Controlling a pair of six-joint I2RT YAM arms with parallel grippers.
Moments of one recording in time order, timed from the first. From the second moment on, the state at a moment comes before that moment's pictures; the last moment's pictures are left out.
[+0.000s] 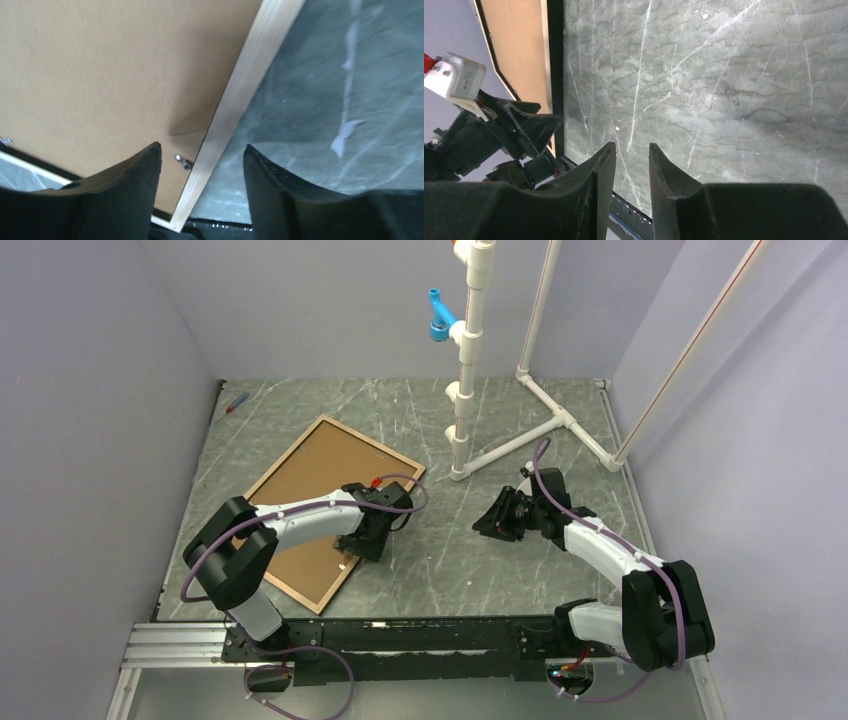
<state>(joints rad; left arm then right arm) -0.84 1.63 1.00 -0.83 -0.32 -0.53 0.25 1.22 0.53 -0.17 -0.51 0.76</state>
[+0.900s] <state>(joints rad) -0.80 1.96 1.48 -0.70 -0.30 -0.32 0.24 1.18 0.50 -0.19 -0.51 0.74</state>
